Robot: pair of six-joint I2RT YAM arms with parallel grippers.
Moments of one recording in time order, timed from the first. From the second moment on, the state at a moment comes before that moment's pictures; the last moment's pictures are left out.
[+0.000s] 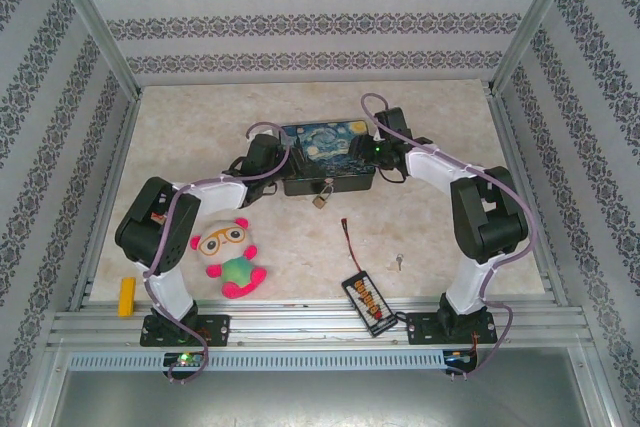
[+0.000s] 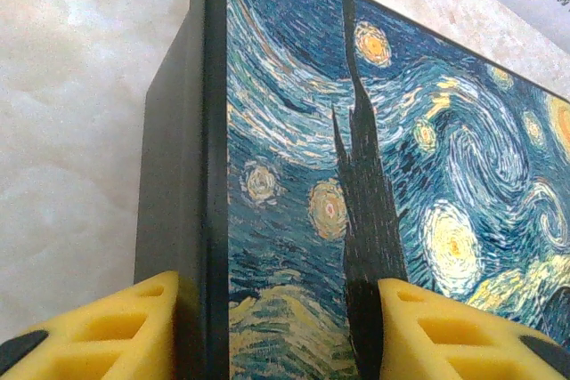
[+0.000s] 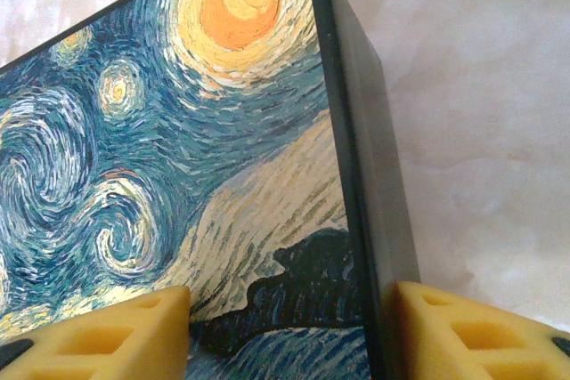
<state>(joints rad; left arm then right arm) -0.45 1.79 0.96 0.21 -0.02 -0.76 0.33 1.82 1.19 -0.23 -0.17 0.60</state>
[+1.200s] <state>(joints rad) -0.43 1.78 1.02 0.11 -0.12 -0.74 0.37 1.99 1.43 -0.30 -0.18 0.57</state>
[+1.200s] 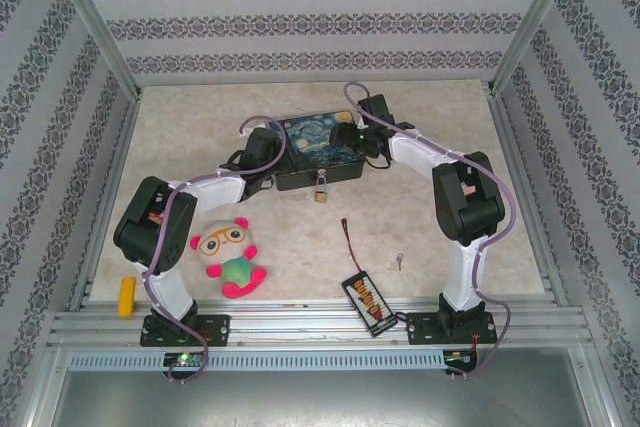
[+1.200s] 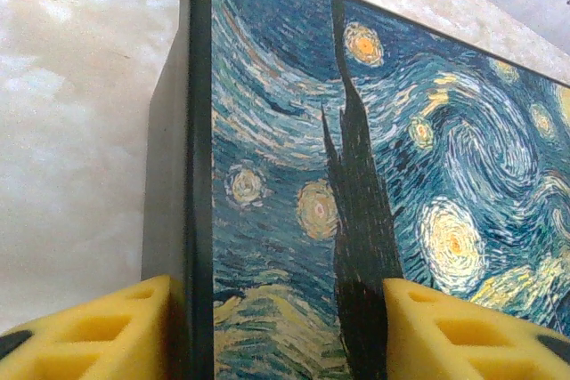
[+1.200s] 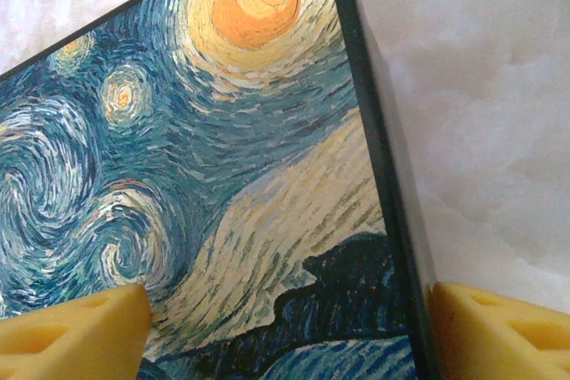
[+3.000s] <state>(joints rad) -0.35 1.41 0.87 0.06 -0.07 -0.59 0.45 1.39 0.71 -0.91 -0.05 0.63</state>
